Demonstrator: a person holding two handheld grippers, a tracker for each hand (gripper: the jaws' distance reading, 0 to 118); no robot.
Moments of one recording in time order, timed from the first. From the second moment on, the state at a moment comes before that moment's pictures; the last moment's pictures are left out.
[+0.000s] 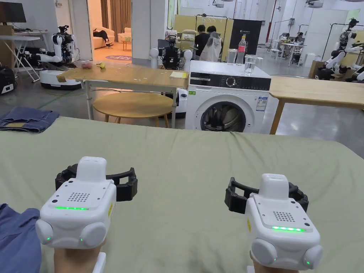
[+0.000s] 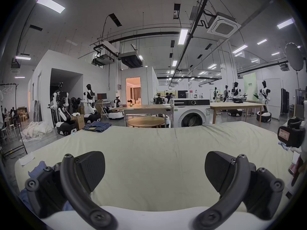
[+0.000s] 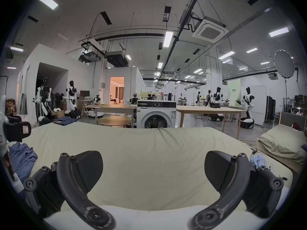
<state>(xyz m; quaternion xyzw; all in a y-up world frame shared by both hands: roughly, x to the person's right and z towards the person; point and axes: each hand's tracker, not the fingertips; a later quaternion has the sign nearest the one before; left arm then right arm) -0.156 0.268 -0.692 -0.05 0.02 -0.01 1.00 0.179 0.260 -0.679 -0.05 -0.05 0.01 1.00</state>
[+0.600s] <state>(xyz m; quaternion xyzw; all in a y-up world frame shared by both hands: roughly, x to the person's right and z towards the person) -0.155 0.270 -0.691 -0.06 0.03 -0.02 1.00 0.179 0.262 -0.673 -0.03 -0.07 -0.01 1.00</state>
